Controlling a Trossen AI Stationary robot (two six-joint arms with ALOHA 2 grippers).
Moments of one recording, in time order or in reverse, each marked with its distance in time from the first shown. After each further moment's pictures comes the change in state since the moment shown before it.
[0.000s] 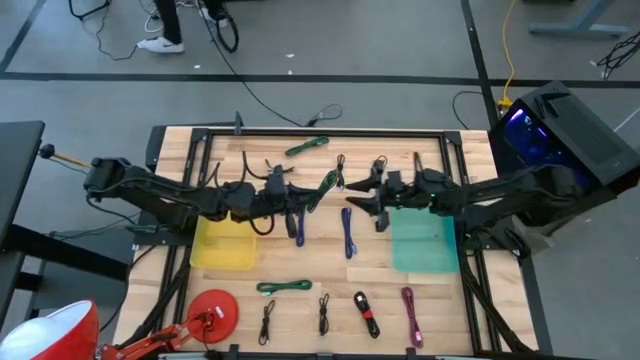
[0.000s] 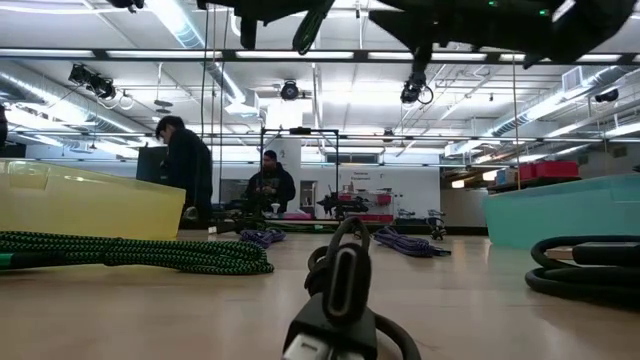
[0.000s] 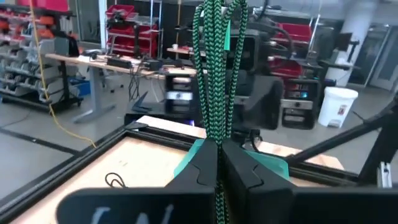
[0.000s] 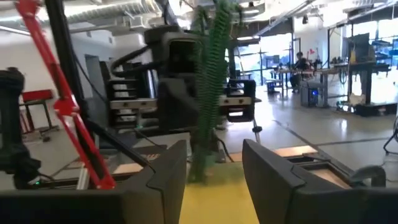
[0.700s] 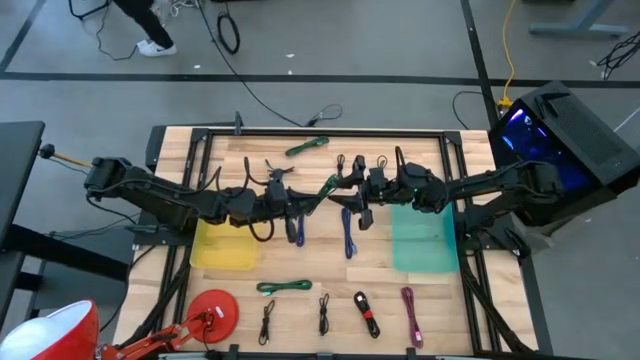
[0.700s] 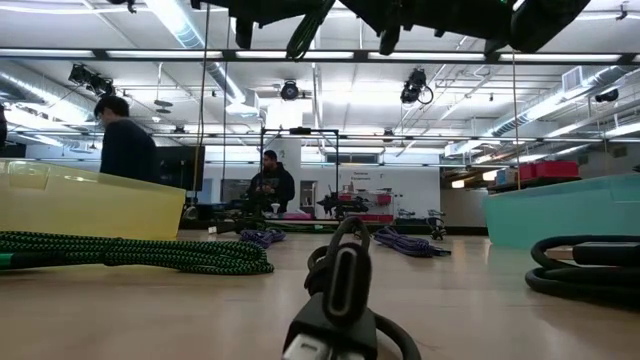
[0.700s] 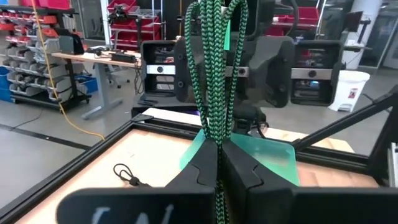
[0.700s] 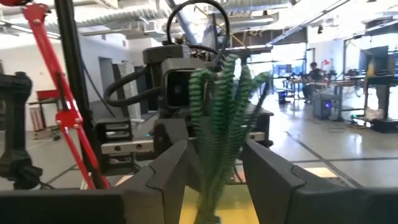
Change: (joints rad) left arm -0.031 0.000 0.000 -0.045 -0.051 0.032; right arm -0.001 0.142 0.181 -0.003 -0.049 -0.032
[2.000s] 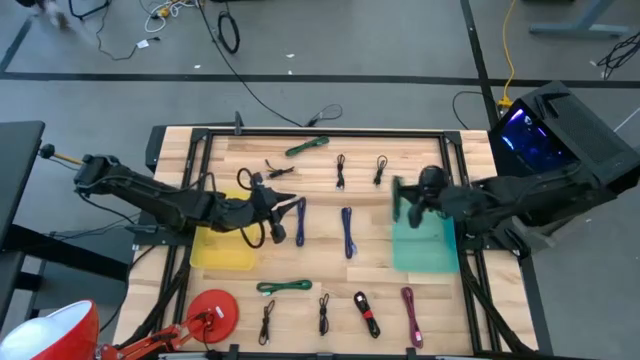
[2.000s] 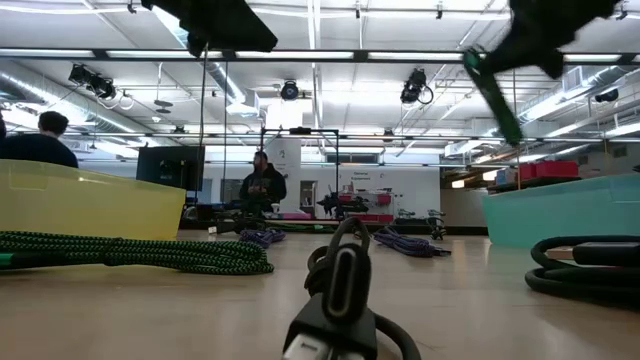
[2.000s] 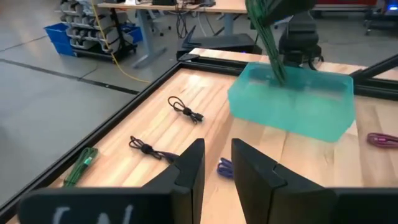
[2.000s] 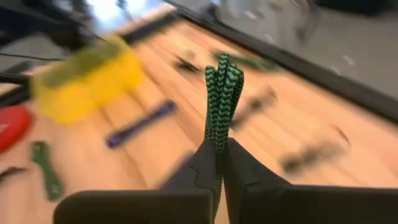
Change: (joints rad) left arm -0.087 -0.136 -0.001 -0.489 -0.250 -0.111; right arm 0.310 -0.657 0.000 -1.563 0.770 0.627
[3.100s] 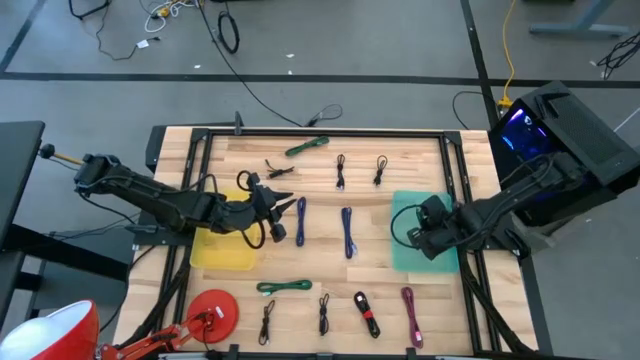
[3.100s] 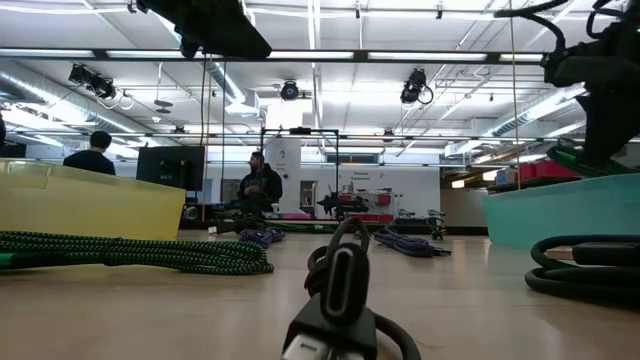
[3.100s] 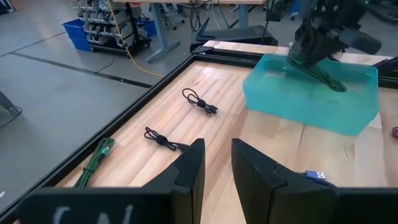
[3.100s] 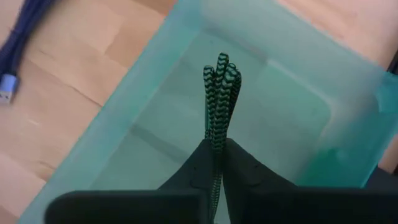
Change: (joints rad) left arm -0.007 0.002 0.000 -0.050 -0.056 -0.023; right arm 0.225 0.318 -0.013 -0.515 -0.248 0.784
